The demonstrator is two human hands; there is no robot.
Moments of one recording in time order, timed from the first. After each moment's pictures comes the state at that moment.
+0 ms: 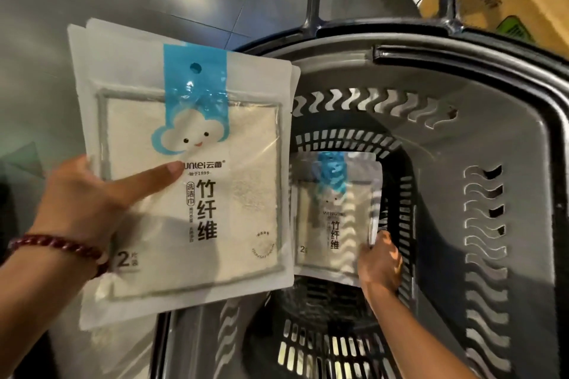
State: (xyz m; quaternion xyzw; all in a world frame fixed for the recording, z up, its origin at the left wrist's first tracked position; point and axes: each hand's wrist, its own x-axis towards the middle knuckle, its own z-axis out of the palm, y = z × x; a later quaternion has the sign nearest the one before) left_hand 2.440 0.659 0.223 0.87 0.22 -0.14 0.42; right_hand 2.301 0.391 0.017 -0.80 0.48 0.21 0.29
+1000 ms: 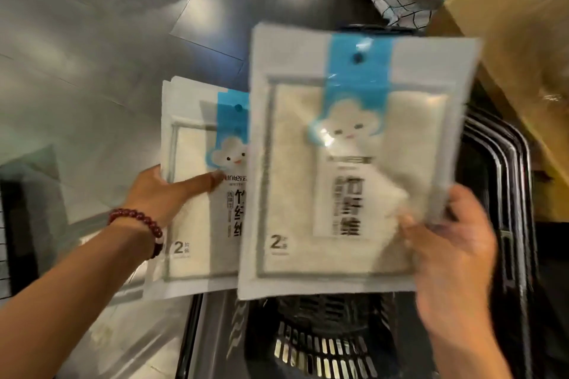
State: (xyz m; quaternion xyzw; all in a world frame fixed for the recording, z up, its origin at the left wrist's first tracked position) left_hand 2.440 0.625 0.266 0.78 0.34 -0.18 0.50; right_hand 2.344 0.370 0.253 -0.58 0.30 -0.10 0.75
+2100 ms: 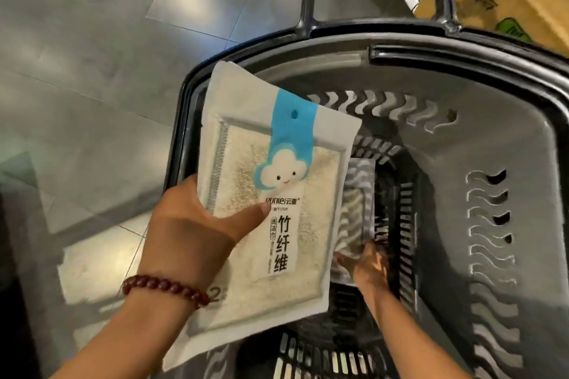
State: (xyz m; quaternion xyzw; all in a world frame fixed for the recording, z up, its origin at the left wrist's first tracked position) left_hand 2.405 0.567 0.221 0.88 0.16 -0.16 0.42; right_hand 2.300 0.391 -0.014 -0.74 0.44 0.32 0.39
